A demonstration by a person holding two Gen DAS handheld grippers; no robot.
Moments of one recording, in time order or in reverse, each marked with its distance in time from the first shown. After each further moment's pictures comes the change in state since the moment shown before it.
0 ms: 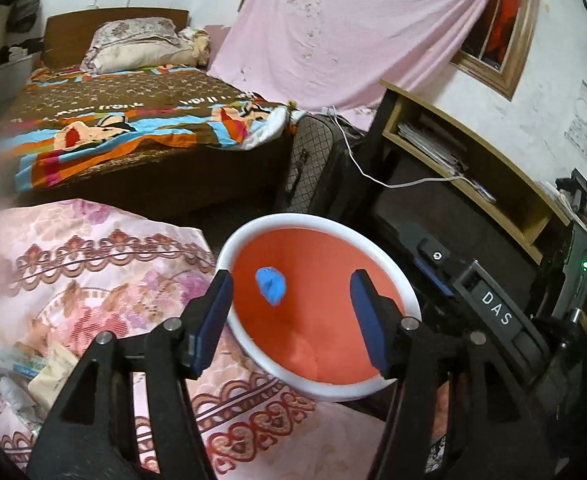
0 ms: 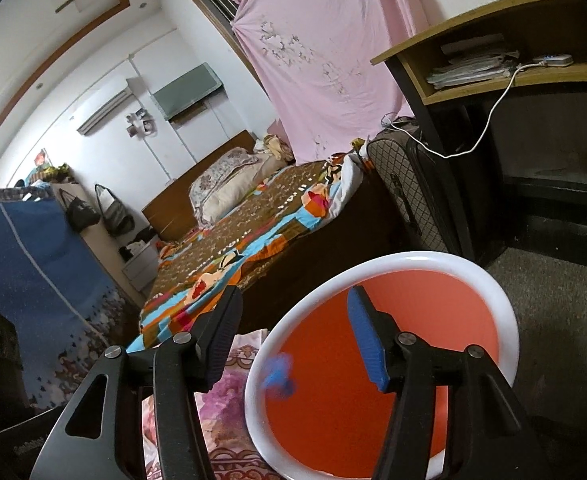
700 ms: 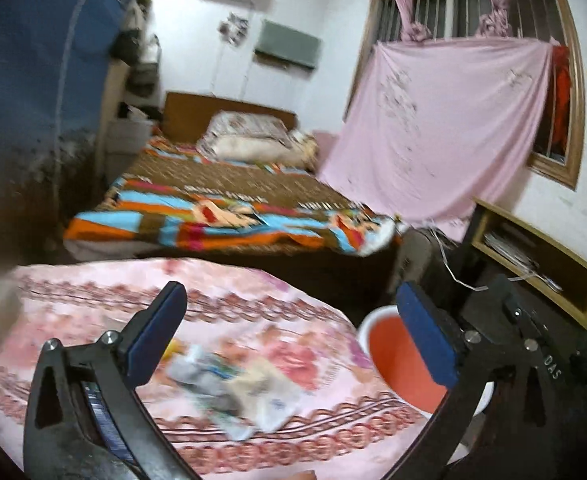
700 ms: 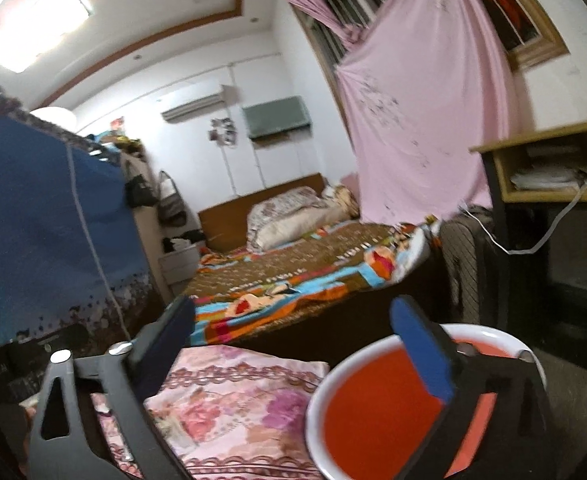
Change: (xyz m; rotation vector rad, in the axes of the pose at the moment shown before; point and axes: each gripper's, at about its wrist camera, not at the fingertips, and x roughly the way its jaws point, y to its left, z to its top) left arm -0.130 0.069 -0.034 -0.106 -0.426 0.362; right arm -0.034 0.088 -0.024 -0.328 -0.193 0.185
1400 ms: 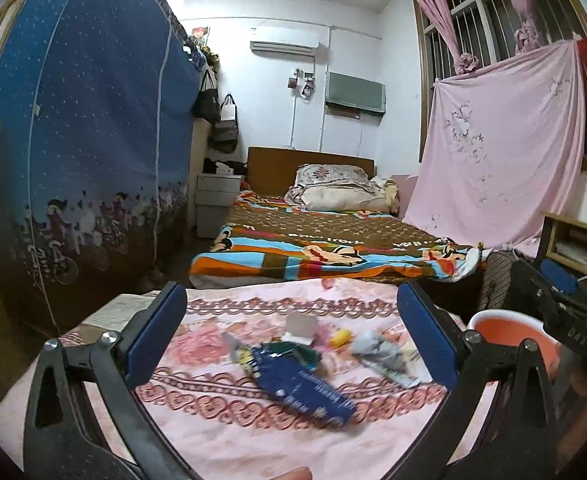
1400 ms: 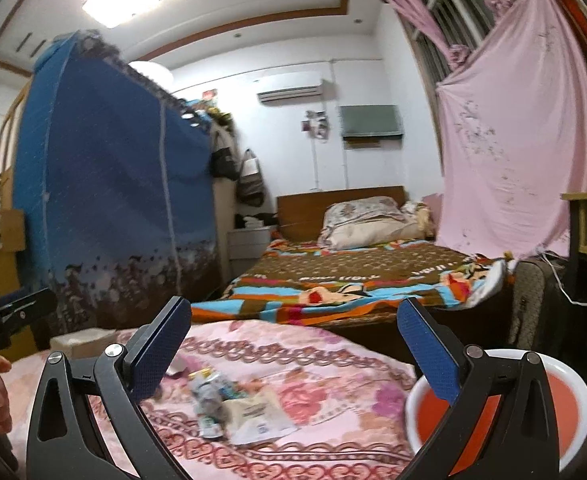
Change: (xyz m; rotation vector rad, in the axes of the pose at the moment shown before) left arm -0.093 0.078 -0.041 0.072 -0.195 0.303; right arm -0.002 0.091 -0.035 -0.244 0.019 0.258
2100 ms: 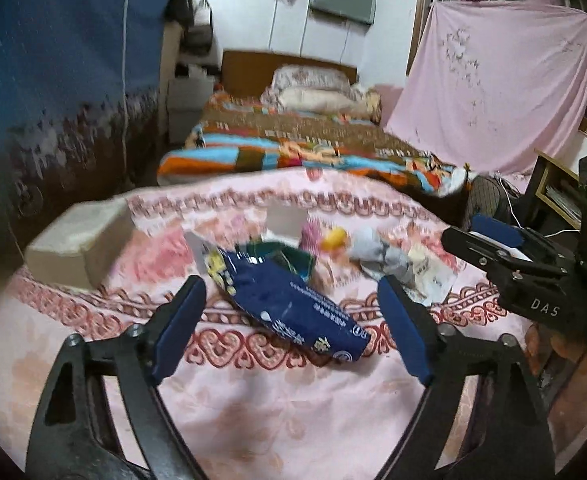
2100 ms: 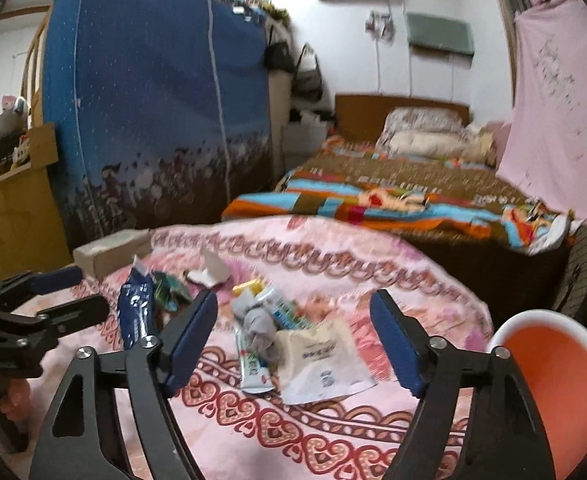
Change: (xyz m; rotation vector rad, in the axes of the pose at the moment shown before) left arm 0.060 0.005 -0.040 -0.034 0.412 -0.117; right arm 0.074 0.034 -0.035 -0.072 0.426 0.203
